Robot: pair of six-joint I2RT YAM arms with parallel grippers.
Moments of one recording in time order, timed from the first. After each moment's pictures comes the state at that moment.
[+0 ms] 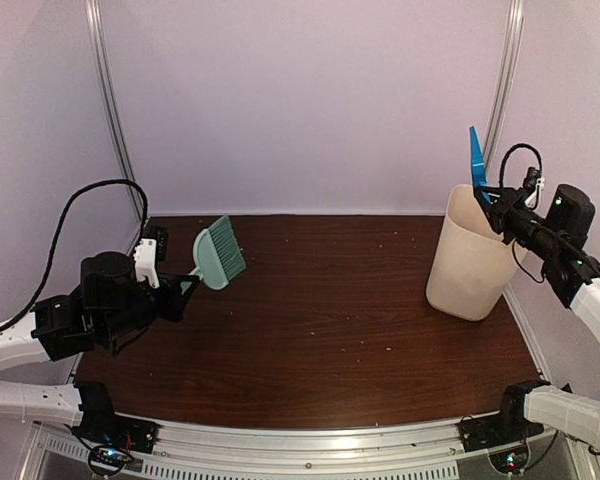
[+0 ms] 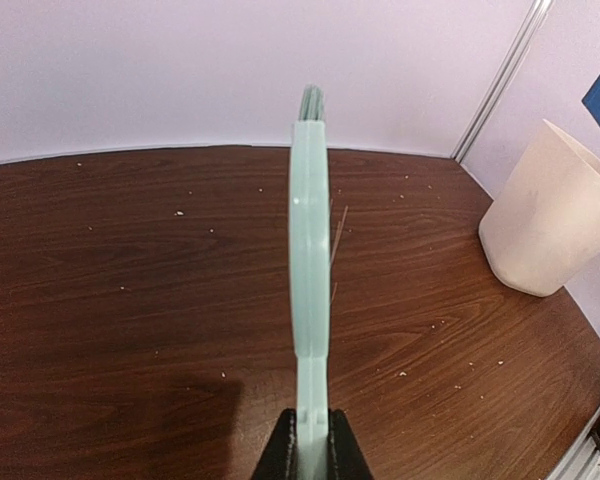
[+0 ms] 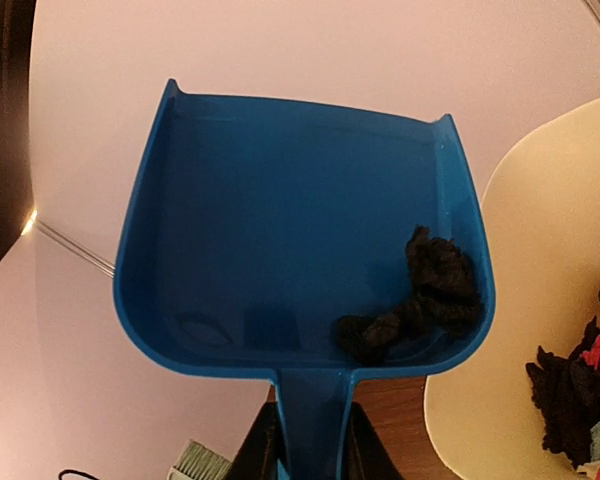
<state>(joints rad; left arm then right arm) -0.95 0.75 0.62 -0.22 -0.40 -0.48 0.05 0.85 0.82 0.01 -0.37 0.95</state>
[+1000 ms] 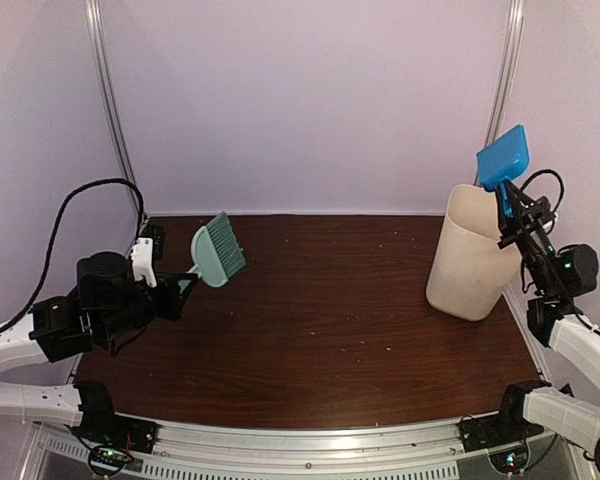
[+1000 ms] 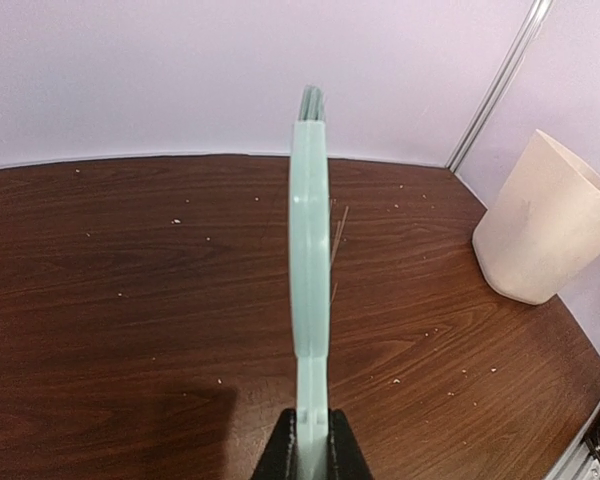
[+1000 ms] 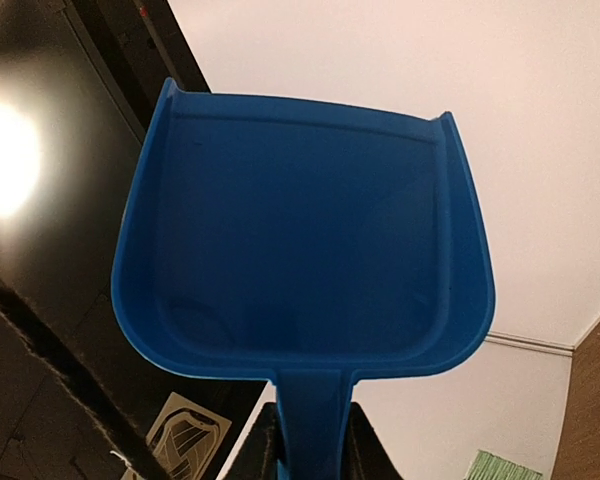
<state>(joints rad) -0.95 0.73 0.61 -0.21 -0.40 -0.48 -0.02 0.81 0.41 1.01 -0.40 1.91</state>
